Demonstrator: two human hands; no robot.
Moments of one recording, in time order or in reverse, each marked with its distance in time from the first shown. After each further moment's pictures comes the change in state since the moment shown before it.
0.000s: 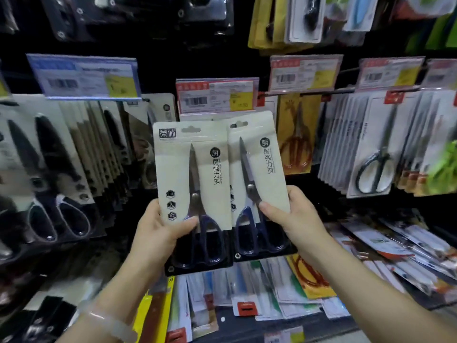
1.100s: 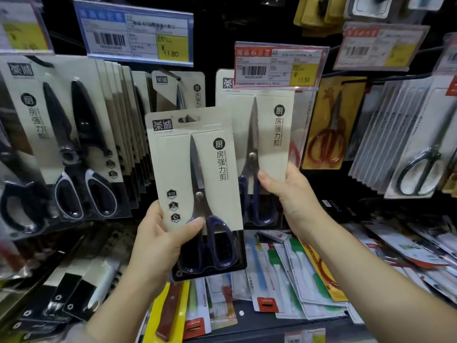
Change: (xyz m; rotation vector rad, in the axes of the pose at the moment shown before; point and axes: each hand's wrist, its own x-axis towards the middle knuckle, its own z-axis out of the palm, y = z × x) left_hand -0.011 -0.018 -0.043 -0.109 0.063 -0.010; right_hand 0.033 -0.003 0.068 0.223 -0.131 -0.004
